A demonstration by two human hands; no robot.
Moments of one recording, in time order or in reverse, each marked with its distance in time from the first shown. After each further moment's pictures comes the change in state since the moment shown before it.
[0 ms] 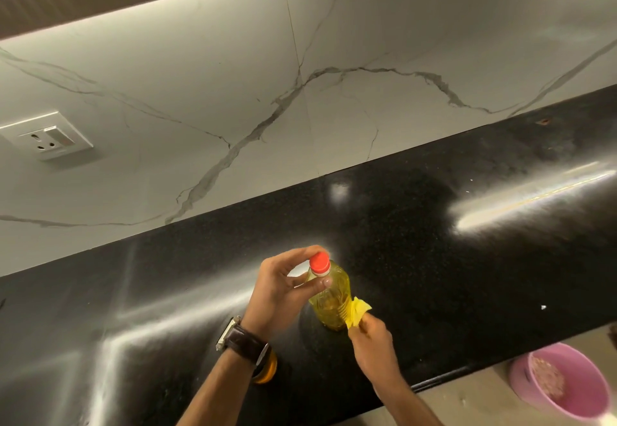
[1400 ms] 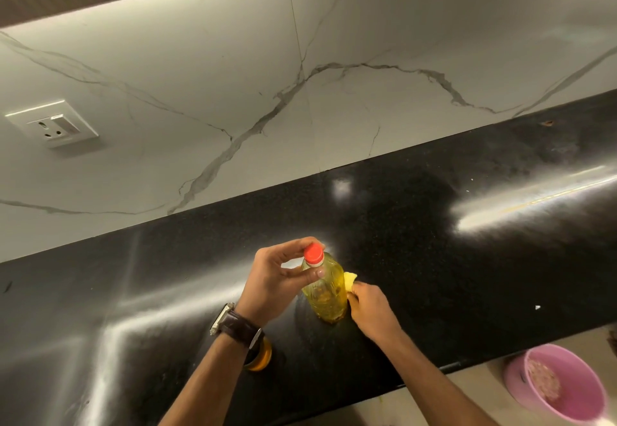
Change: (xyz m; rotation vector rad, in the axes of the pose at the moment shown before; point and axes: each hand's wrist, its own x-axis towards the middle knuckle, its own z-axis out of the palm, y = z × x) left_hand 0.001 -0.001 -0.001 0.052 0.019 0.009; right_hand 0.054 -0.021 -0.027 -0.642 -0.017 -0.341
